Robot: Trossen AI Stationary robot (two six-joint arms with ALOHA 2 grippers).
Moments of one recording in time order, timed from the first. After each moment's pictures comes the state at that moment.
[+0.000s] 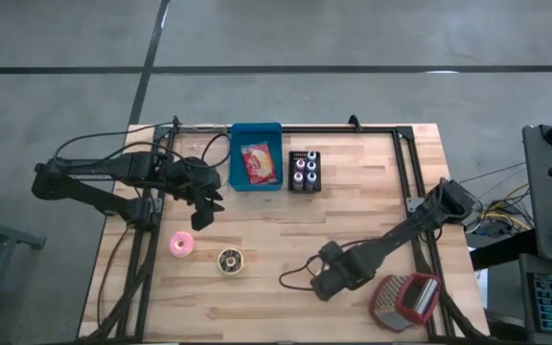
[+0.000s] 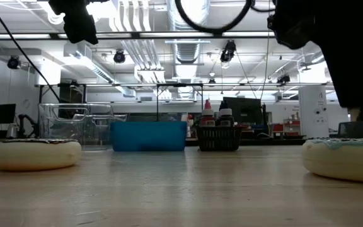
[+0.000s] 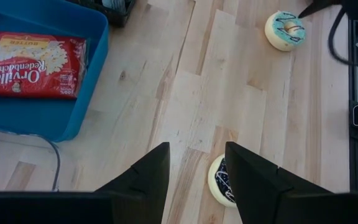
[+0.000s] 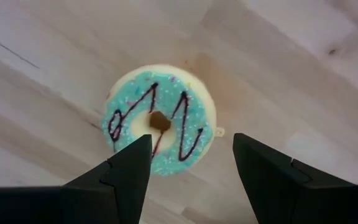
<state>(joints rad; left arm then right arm) 0.01 1.09 1.09 -0.94 0.05 -0.30 0.56 1.86 1.36 -1.01 0.05 1.59</state>
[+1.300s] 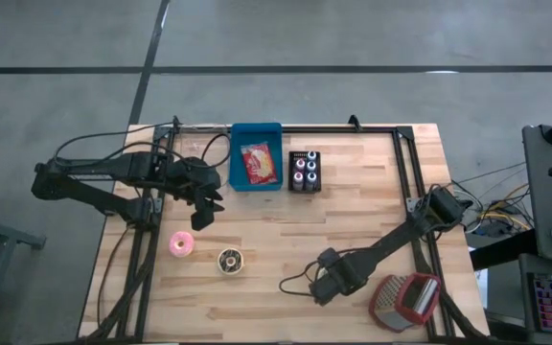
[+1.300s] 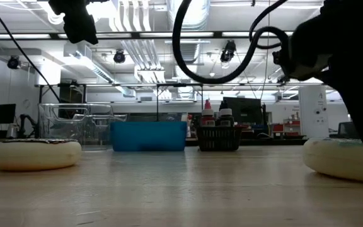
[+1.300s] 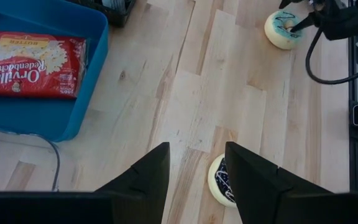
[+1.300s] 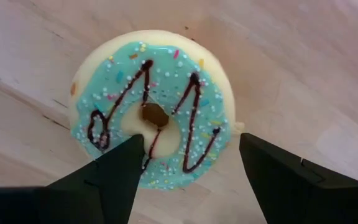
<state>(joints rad) 0.01 1.09 1.09 -0.94 0.05 -0.30 0.56 1.96 1.34 -0.95 -0.02 1.60</state>
